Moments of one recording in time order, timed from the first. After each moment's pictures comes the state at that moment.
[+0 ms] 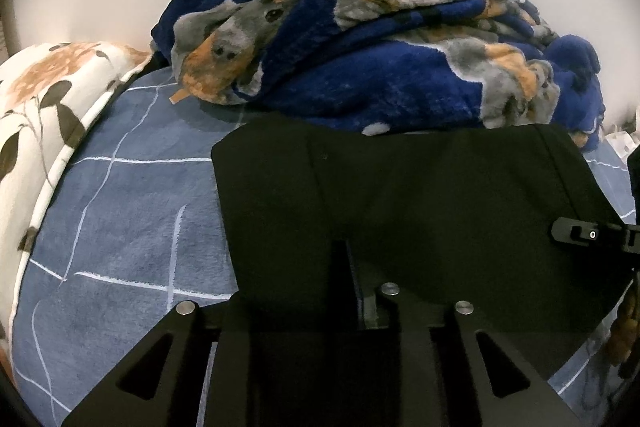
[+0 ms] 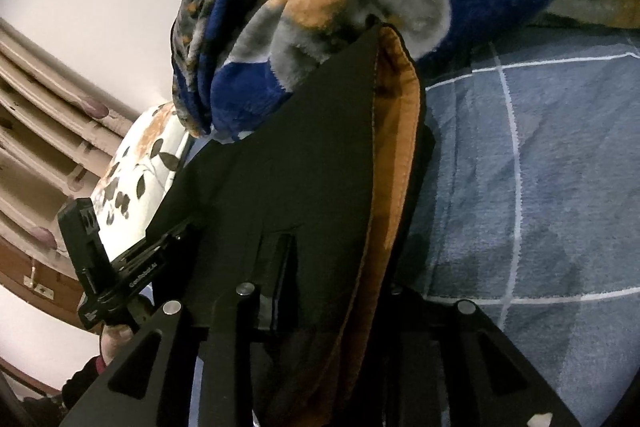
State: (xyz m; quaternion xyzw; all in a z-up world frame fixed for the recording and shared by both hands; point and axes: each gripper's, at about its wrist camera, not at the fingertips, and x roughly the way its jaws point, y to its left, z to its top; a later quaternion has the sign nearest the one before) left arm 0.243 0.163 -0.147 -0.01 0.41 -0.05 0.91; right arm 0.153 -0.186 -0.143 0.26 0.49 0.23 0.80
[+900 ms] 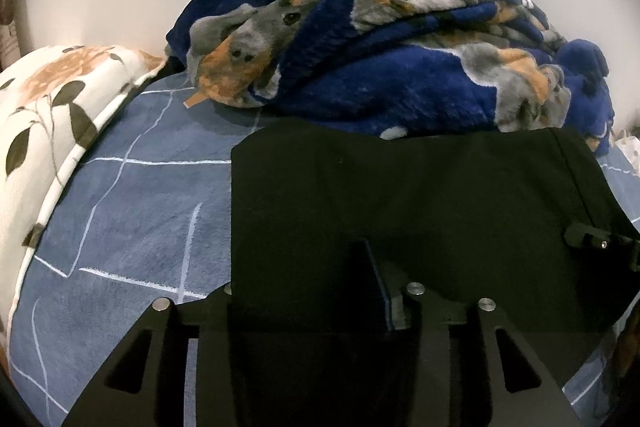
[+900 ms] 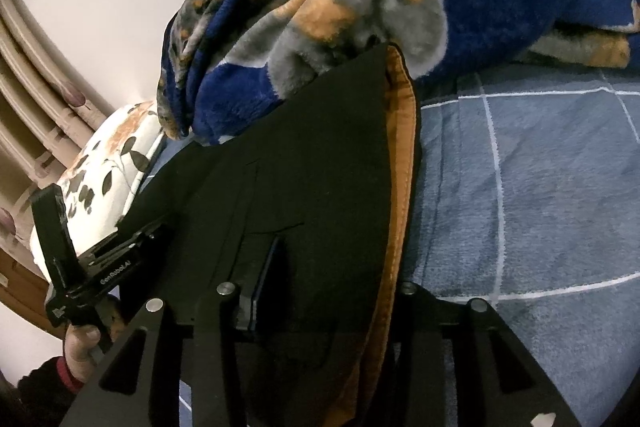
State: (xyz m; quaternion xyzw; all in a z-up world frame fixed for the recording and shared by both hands) left arm 0.241 0.169 -0.151 -0.01 0.39 -0.03 0.92; right arm 0.139 -0.159 -0.137 0.19 0.45 0.17 0.86
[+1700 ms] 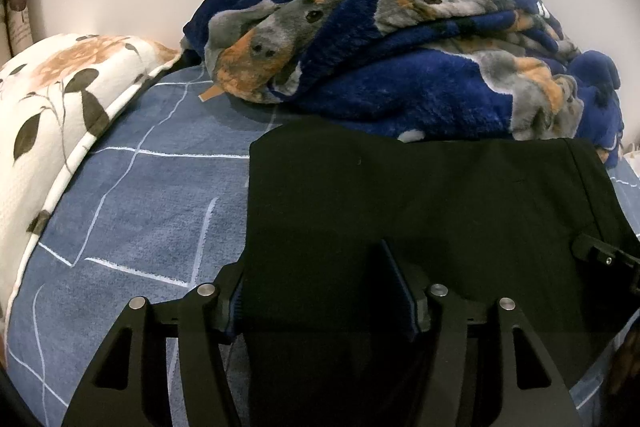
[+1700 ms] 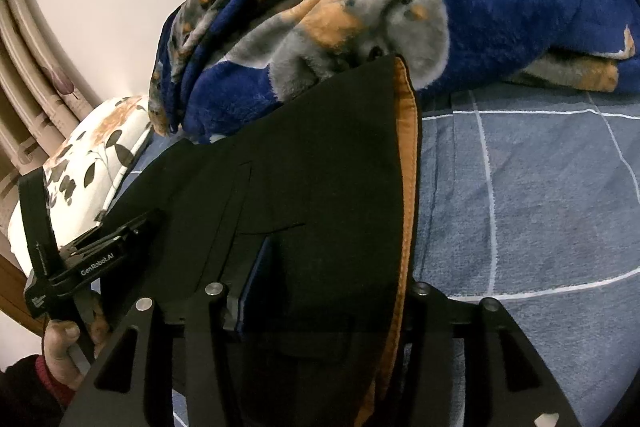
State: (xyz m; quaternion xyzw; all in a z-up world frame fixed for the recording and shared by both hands) left arm 0.241 0.174 -0.152 -0.02 0.39 -0.01 0.92; right arm 0.134 -0.149 -0.135 0.15 0.43 0.15 0.88
